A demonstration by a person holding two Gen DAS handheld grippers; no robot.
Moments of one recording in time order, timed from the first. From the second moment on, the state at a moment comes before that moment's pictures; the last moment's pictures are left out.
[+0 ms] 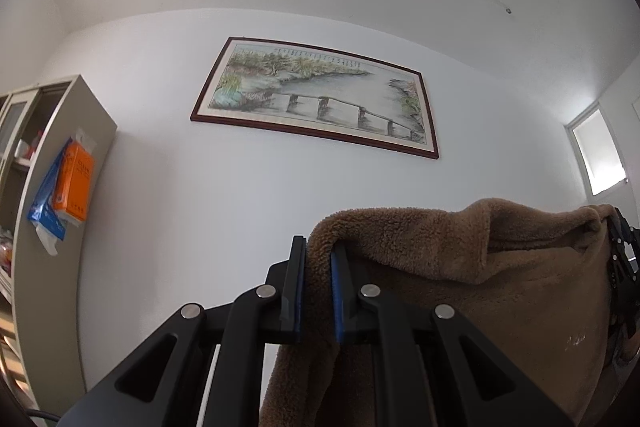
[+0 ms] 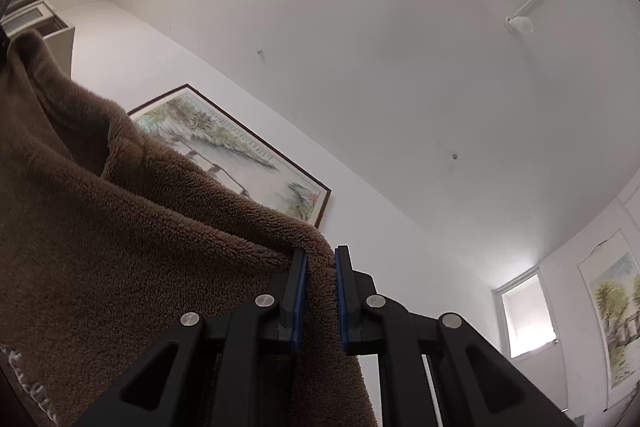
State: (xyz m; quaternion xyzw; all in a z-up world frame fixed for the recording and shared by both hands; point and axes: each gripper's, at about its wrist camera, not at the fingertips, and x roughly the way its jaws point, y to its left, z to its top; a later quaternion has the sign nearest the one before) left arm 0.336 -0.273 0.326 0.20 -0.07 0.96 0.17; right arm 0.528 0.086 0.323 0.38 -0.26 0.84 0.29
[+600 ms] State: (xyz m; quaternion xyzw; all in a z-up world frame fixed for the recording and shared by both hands) left arm 0.254 -0.242 0.307 0.08 -0.06 0.98 0.16; right arm 0.418 0.114 0.283 0.25 -0.26 0.90 0.25
